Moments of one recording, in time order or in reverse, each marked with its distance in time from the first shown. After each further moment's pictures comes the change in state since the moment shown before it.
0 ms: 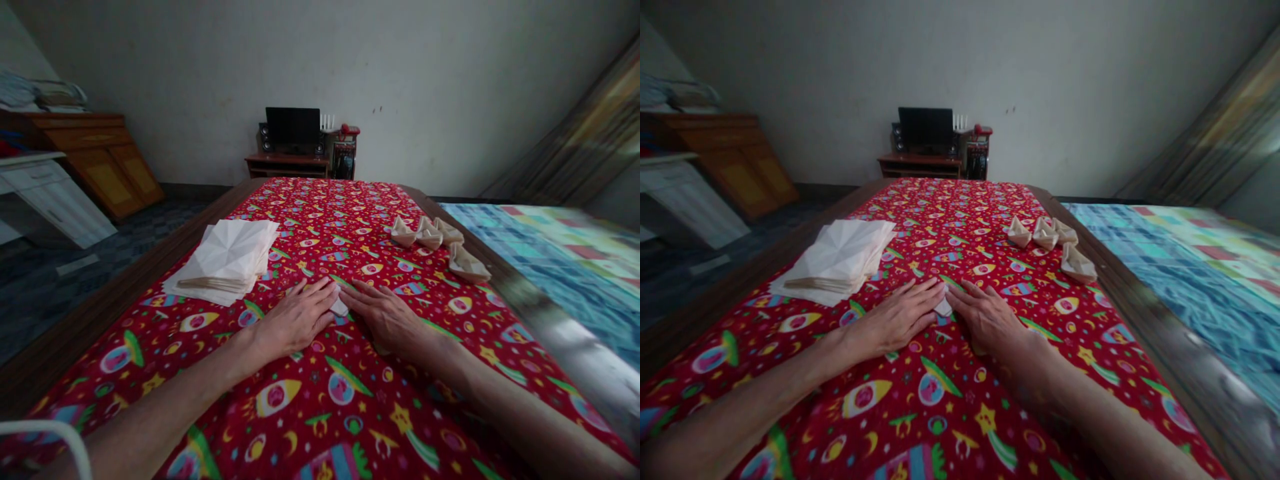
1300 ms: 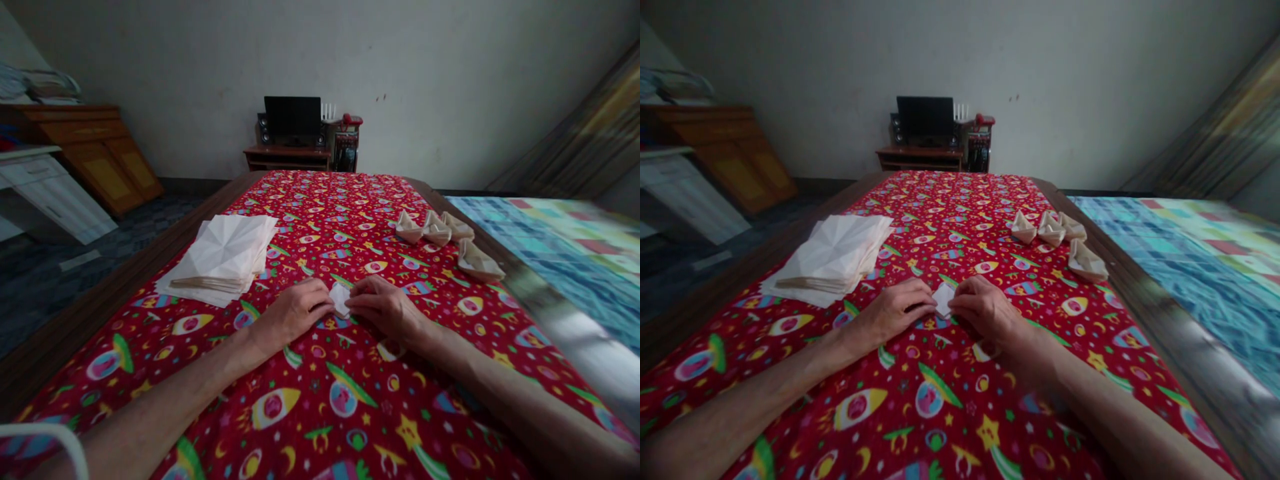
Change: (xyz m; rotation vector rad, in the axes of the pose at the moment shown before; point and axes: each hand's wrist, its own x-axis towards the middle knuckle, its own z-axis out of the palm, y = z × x) left_hand 0.011 -0.014 0.009 -0.404 0.284 0.013; right_hand 0.011 0.016 0.014 0.288 0.376 -0.069
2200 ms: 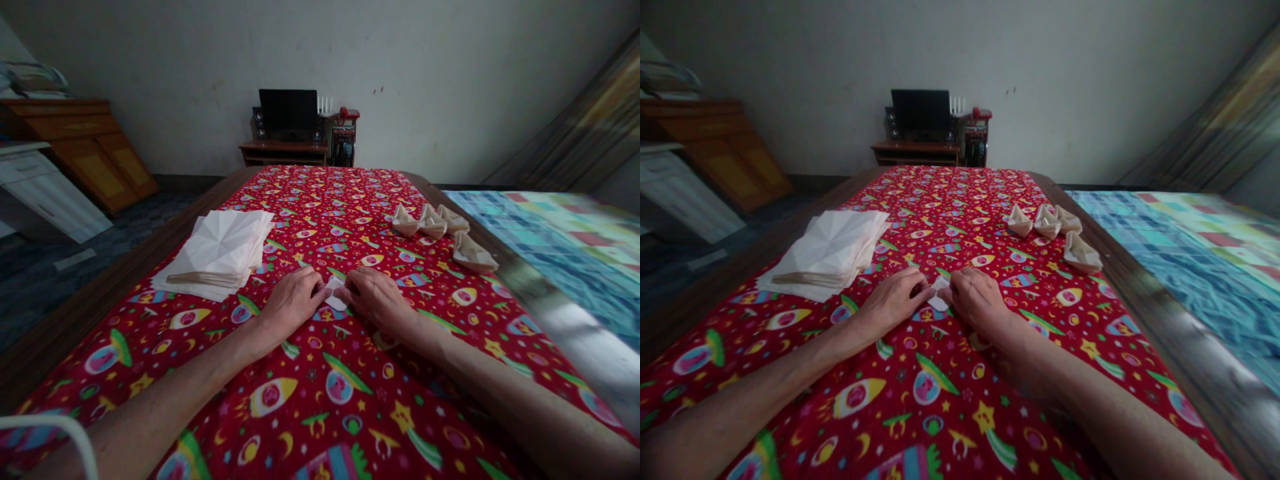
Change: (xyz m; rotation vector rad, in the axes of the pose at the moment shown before) left_hand 0.010 0.003 0.008 0.279 -0.007 -0.303; right_hand 0.016 -0.018 0.007 -0.344 -0.105 0.360
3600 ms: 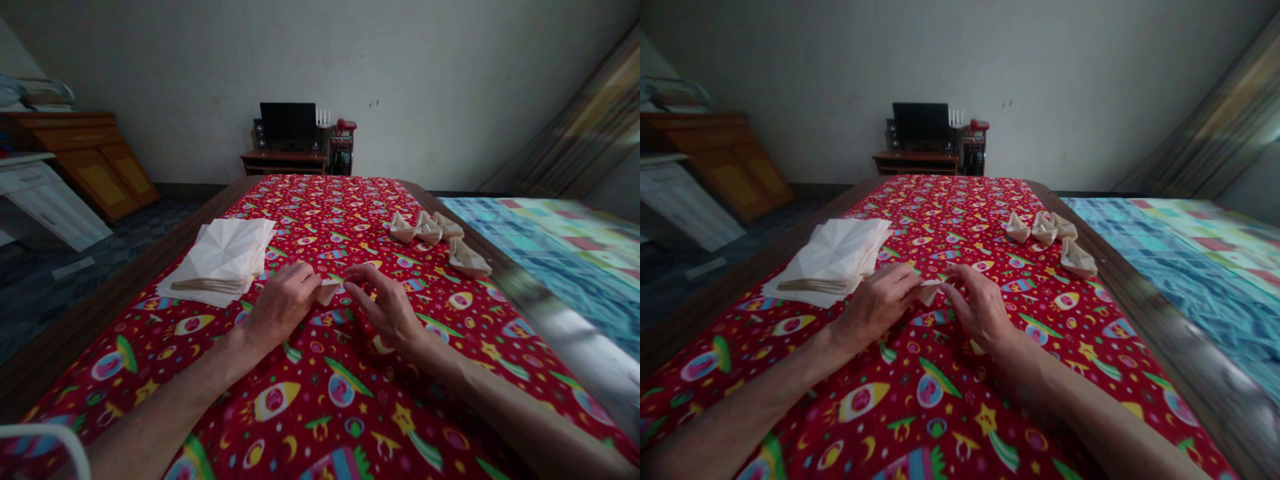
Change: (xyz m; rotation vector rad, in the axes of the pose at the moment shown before) left_hand -0.010 0.006 -0.037 0.225 0.144 0.267; right_hand -0.009 -0.019 -0.022 0.584 0.308 0.016
